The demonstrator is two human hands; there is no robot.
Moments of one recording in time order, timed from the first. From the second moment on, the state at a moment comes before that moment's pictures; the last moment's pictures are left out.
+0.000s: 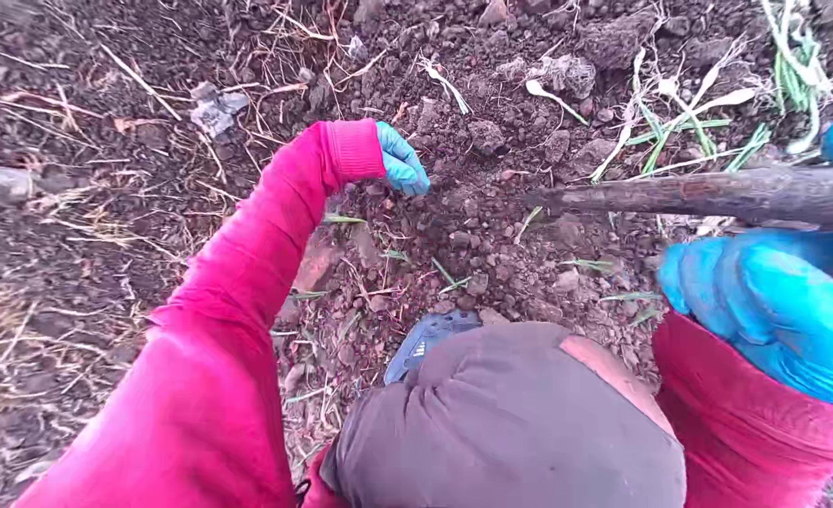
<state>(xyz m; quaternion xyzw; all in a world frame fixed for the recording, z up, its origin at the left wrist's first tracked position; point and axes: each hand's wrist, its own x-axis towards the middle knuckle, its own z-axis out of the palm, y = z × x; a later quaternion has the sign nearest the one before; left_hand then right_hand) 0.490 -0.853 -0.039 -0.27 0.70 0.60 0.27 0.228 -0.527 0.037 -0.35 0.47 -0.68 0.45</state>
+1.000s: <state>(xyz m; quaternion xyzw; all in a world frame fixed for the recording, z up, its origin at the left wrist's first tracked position) 0.296 -0.789 -0.076 -0.33 0.90 0.25 0.16 0.298 -0.579 0.003 -0.30 0.70 -0.57 0.31</state>
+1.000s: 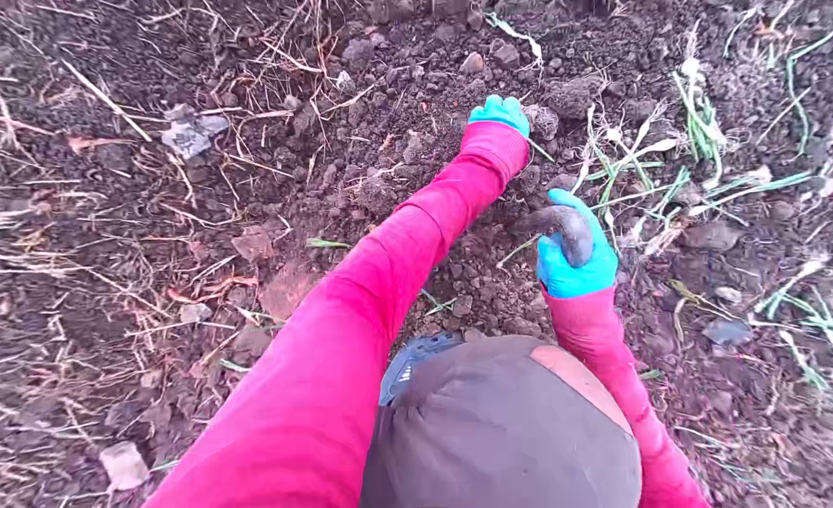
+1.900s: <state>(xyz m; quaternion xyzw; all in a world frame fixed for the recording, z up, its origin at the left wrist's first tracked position) 0.346 -0.826 -0.057 -0.37 0.86 0.35 0.07 0.207 -0.597 0.147 -0.38 0.71 -0.43 0.41</state>
